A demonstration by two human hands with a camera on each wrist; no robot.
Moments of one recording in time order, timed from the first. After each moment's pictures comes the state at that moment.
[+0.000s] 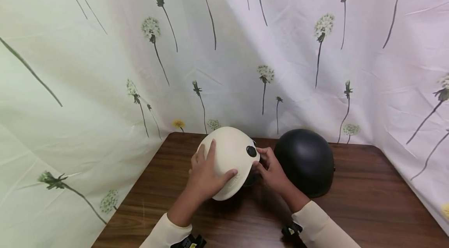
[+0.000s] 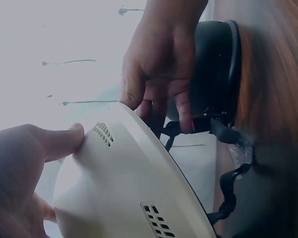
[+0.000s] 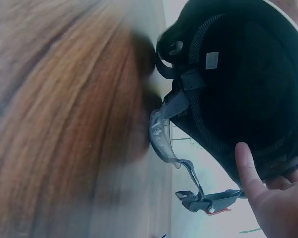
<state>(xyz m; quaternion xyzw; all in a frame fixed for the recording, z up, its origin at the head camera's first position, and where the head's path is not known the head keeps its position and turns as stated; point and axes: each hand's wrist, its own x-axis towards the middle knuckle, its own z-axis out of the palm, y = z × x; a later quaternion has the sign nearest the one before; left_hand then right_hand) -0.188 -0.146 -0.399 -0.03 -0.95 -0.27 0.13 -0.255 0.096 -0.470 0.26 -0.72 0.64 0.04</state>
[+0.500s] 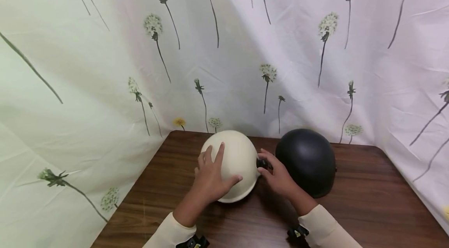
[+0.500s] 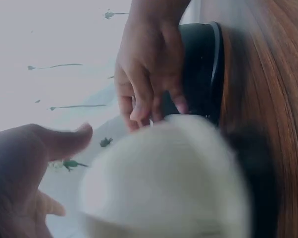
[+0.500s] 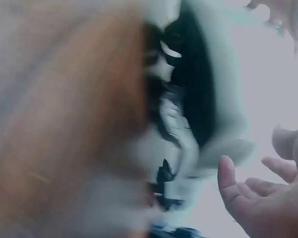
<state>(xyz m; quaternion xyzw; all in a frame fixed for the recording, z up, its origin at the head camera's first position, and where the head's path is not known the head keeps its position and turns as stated) -0.191 -0.143 -0.416 -0.07 -0.96 -0.22 0.14 -0.249 0.109 -0.474 0.22 -0.84 0.50 0.03</state>
